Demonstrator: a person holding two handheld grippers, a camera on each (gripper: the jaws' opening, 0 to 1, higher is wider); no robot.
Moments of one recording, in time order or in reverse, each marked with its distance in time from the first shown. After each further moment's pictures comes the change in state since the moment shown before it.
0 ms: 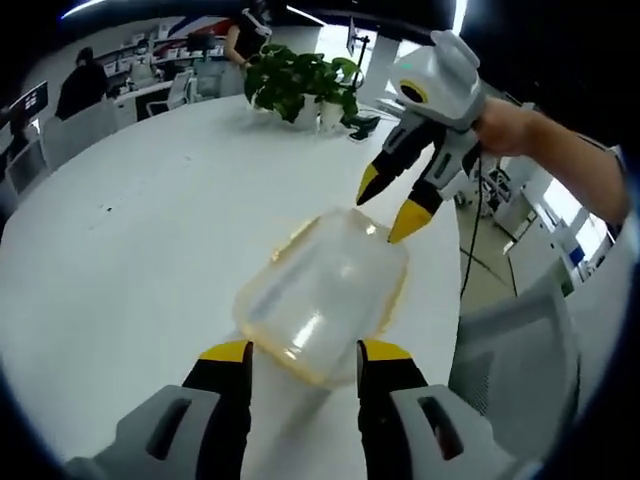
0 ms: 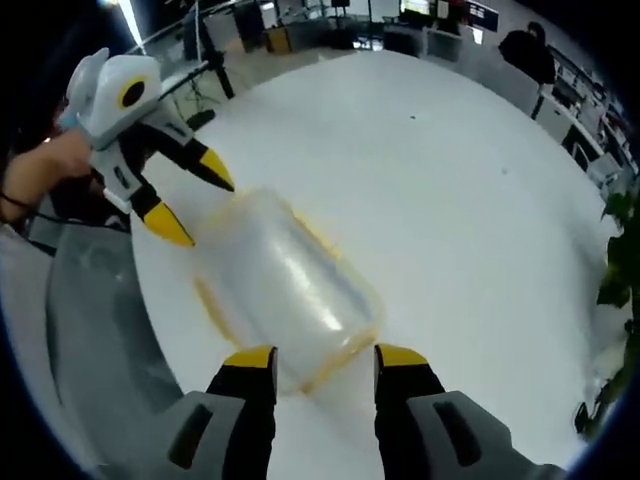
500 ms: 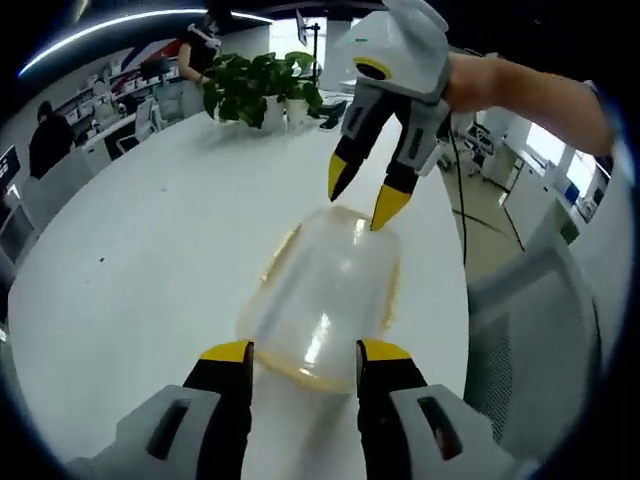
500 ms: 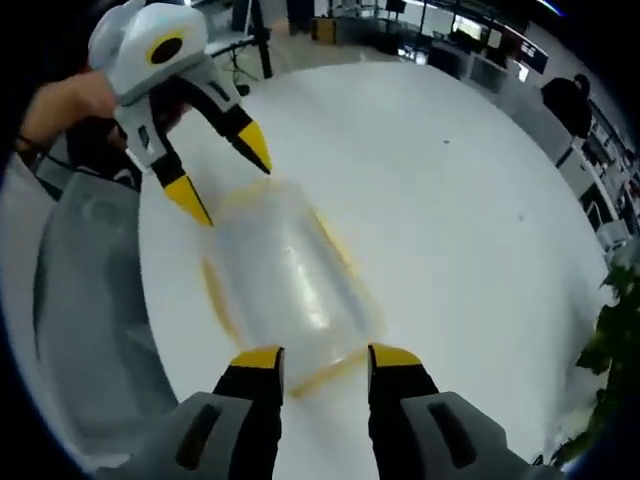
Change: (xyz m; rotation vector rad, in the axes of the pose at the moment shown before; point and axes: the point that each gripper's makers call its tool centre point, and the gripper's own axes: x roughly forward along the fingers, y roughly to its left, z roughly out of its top) left arm 0.003 -0.003 0.013 0.224 0.014 -0.008; right arm 0.001 0.006 0.011 -0.224 0.016 -0.004
